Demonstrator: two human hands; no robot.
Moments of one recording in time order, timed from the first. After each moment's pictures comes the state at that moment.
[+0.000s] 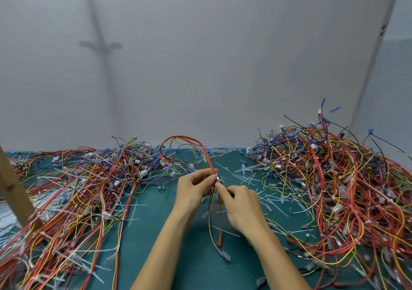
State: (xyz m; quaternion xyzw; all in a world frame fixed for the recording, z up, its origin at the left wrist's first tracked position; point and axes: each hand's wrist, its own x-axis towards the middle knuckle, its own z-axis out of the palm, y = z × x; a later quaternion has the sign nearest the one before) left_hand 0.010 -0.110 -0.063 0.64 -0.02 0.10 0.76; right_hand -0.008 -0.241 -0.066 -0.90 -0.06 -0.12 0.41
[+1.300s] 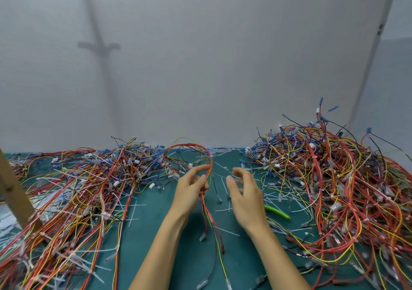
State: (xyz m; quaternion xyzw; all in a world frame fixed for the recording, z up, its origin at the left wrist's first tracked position) left_hand 0.010 -0.104 -0.064 0.72 -0.04 0.12 0.69; right_hand 0.008 -0.248 -0.083 -0.80 -0.06 -0.20 0.56
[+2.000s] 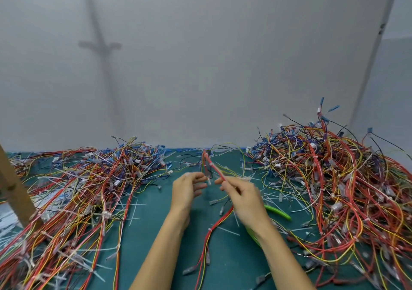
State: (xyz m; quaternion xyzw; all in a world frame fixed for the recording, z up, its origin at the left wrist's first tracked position) left_hand 0.018 -0.103 -0.068 0.65 0.11 0.10 0.74; right_hand 0.003 -0.253 -0.074 -0.80 -0.15 -0.14 0.56
